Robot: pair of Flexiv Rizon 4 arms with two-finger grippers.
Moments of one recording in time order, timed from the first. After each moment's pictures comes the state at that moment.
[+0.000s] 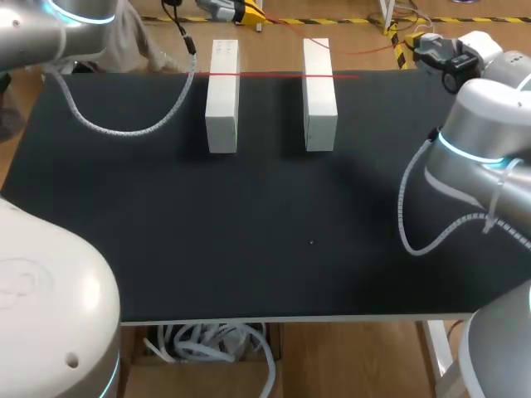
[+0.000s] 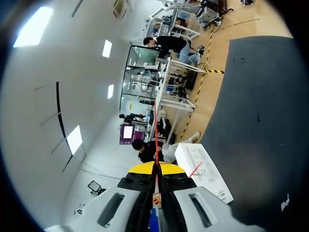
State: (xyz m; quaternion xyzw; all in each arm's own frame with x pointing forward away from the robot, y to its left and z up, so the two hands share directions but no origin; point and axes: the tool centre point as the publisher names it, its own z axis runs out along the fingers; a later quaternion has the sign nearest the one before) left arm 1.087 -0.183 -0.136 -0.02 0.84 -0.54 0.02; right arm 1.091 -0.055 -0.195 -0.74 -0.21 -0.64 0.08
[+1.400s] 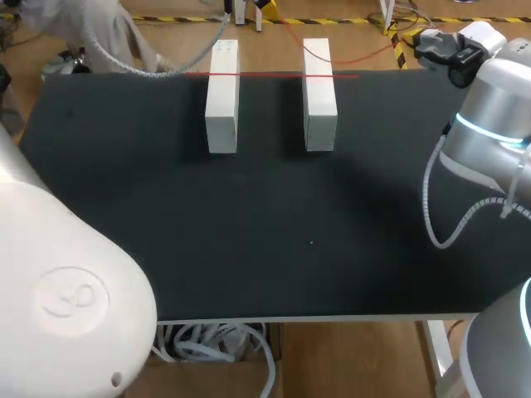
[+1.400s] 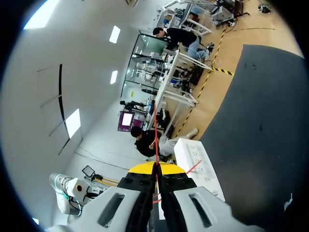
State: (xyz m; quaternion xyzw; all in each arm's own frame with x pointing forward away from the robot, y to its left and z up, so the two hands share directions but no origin) left arm 1.082 -0.209 -0.131 -0.05 0.95 -0.30 -0.01; right arm 1.089 -0.051 -0.189 -0.72 -0.28 -0.63 0.08
